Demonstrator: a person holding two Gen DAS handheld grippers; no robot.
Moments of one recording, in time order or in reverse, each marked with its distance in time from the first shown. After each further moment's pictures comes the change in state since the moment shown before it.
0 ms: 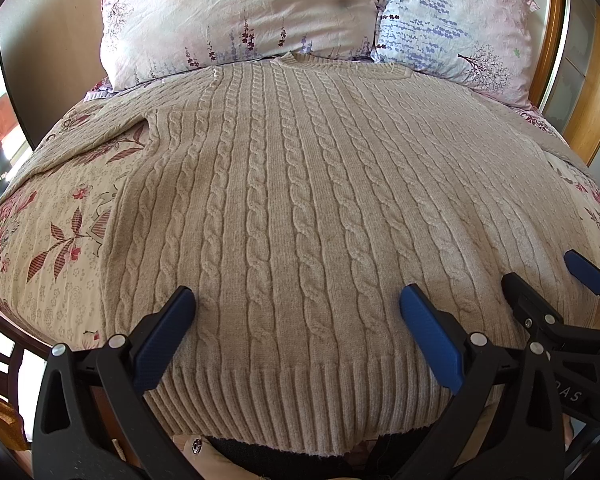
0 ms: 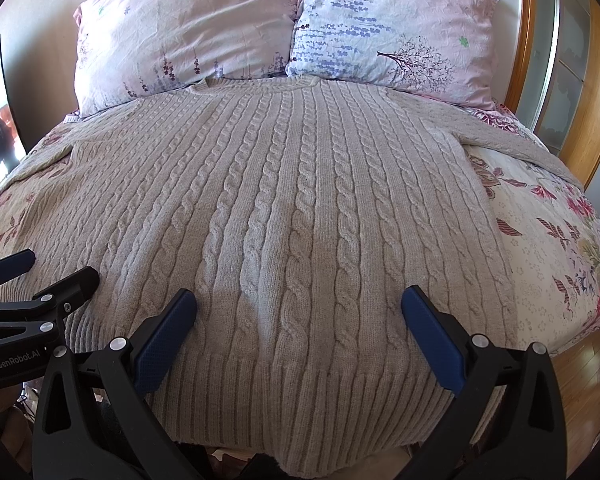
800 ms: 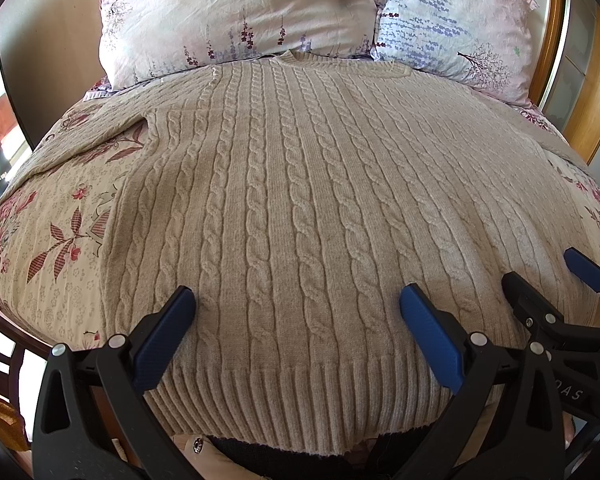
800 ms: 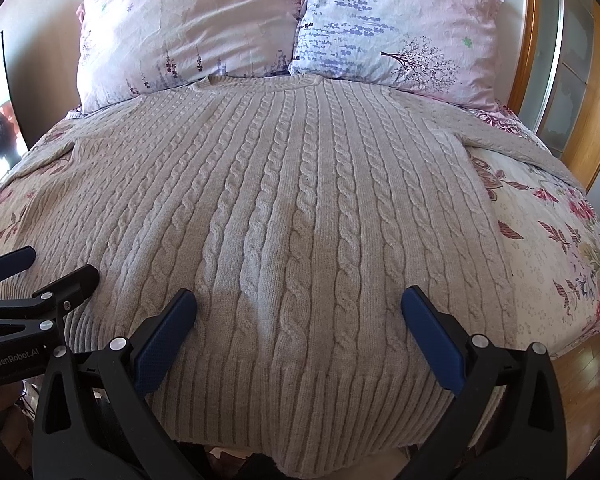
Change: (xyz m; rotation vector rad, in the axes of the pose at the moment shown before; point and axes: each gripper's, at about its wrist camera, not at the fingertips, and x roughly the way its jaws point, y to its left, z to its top) left arm 0.000 0.000 0.000 -0.001 0.002 0.000; right arm 0.002 0.002 -0.001 -0.016 -0.001 0.007
